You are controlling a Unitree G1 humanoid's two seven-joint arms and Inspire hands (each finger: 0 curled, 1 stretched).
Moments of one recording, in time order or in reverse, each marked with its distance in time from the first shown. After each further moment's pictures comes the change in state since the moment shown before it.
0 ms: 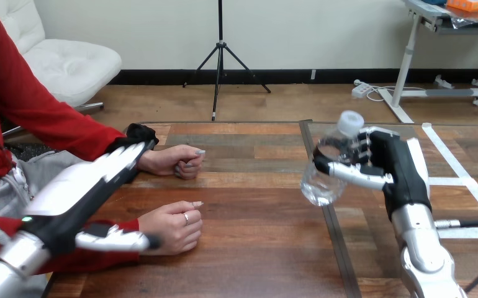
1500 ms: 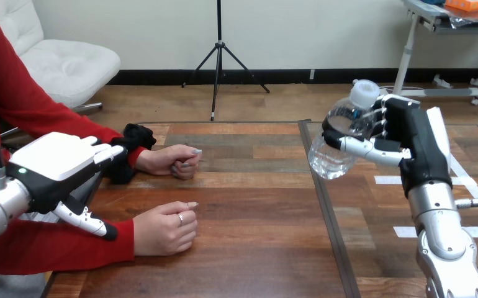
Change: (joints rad) left arm -0.361 0.163 -0.557 0.158 0.172 0.278 0.177; right arm 0.053 -0.032 -0.010 -0.351 0.005 0.134 0.022
